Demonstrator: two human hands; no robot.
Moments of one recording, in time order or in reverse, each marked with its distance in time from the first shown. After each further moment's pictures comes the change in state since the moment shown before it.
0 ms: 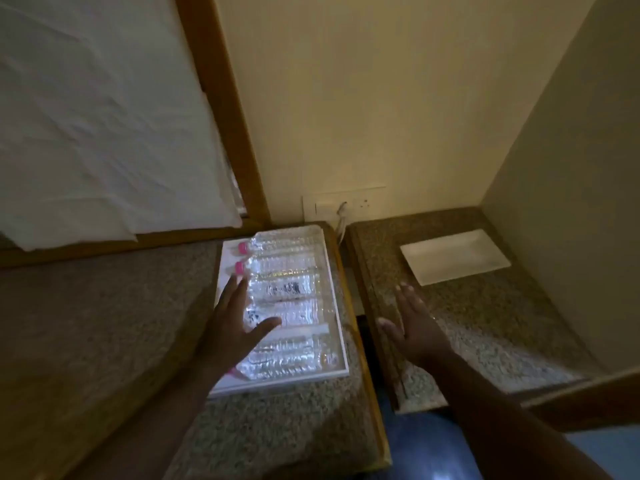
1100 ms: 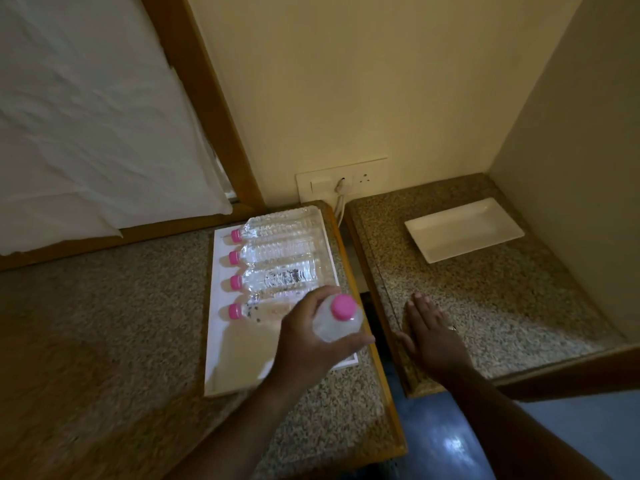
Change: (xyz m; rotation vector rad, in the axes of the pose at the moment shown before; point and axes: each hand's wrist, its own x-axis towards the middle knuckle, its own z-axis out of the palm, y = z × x) left_hand -0.027 0.110 0.044 -0.553 -0.079 0.069; right_hand -0.027 0.034 0.045 -0.266 -0.041 0.003
